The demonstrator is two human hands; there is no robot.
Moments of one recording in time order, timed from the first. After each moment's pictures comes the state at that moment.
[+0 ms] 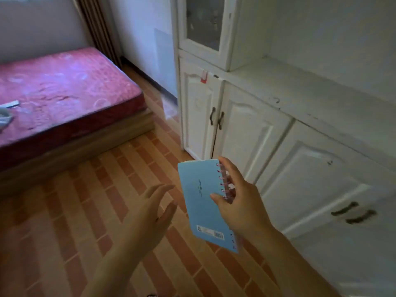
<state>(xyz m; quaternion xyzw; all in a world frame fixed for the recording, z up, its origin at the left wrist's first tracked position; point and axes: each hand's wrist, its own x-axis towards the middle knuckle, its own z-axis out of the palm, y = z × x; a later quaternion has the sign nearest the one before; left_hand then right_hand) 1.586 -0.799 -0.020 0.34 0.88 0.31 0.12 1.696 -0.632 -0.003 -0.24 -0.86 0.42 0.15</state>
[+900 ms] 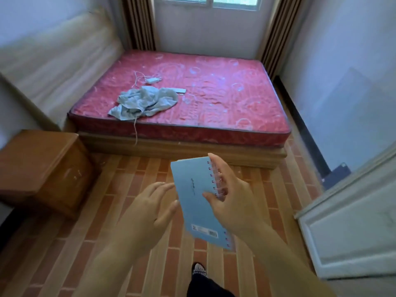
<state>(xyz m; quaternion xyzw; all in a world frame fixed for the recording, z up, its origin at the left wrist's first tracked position) 1.238 -1.066 -0.026 0.02 0.95 0.32 -0.01 1.197 -0.872 -0.012 0.14 -0.89 0.44 -0.01</state>
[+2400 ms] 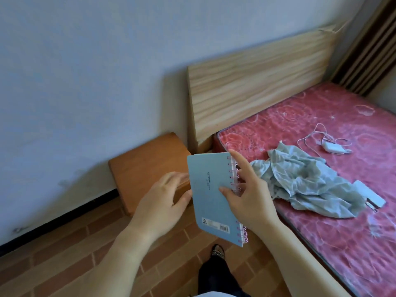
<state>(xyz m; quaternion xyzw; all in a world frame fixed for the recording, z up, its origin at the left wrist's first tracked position) 0.852 -1.566 -0.027 -0.40 0.86 0.30 -0.11 0.679 -1.468 -0.025 0.46 -0.75 0.42 -0.22</state>
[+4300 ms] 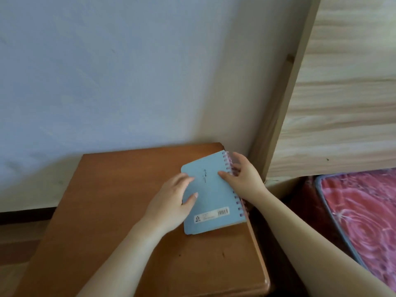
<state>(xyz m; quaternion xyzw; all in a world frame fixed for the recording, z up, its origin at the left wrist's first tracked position) 0.722 -1.955 -0.504 -0.56 0.78 0.23 -0.17 0.522 -1.982 -0.493 0.57 -0.66 0.33 -0.35</state>
